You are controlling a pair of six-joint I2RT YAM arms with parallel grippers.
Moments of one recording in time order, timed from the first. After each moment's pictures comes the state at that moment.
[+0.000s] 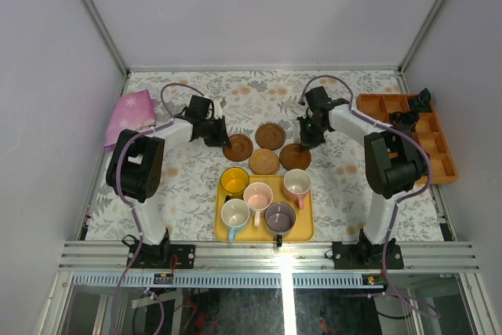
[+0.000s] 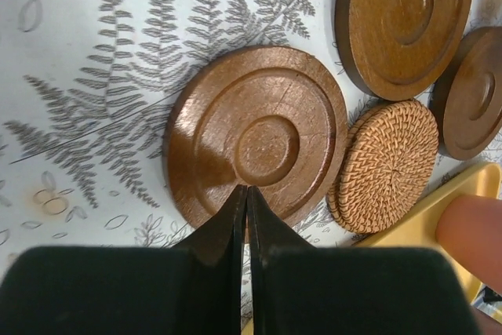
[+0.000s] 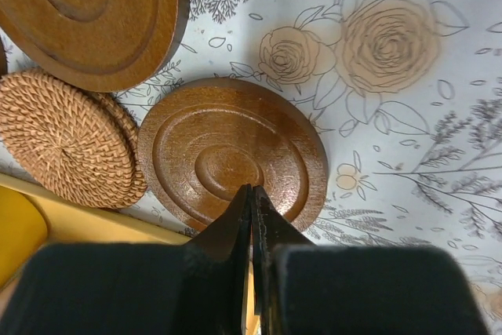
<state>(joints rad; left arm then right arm) -0.25 1.84 1.11 -0.23 0.44 -0.29 0.35 1.89 1.34 -0.67 -0.19 0.26</state>
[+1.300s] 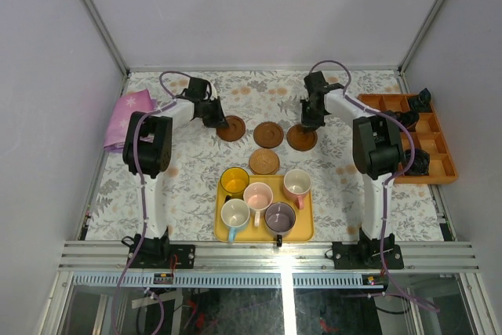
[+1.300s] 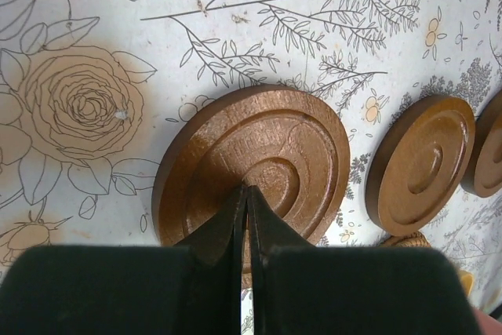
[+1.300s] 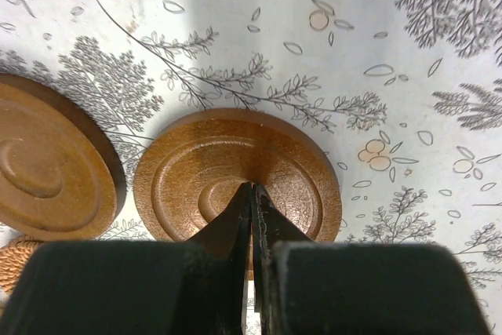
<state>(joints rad) -0.16 2.16 1.49 -0.31 0.43 -0.38 0.31 2.16 1.65 -0.71 -0.04 0.32</state>
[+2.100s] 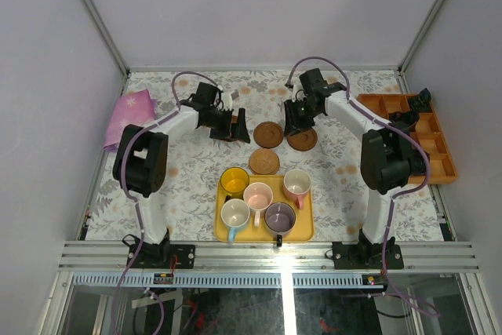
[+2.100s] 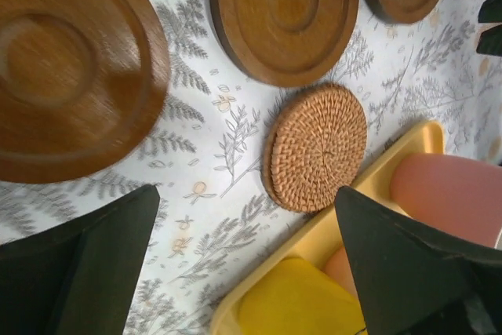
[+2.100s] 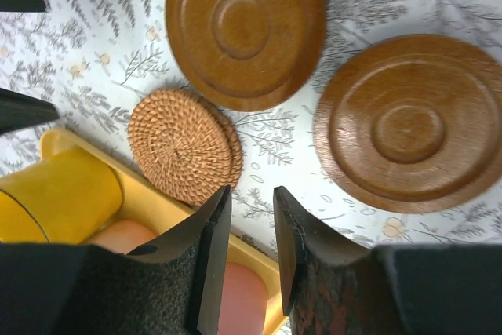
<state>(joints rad) -0.27 1.91 1.35 -0.41 0.59 -0.18 0.36 1.96 1.58 -0.74 -0.35 0.15</state>
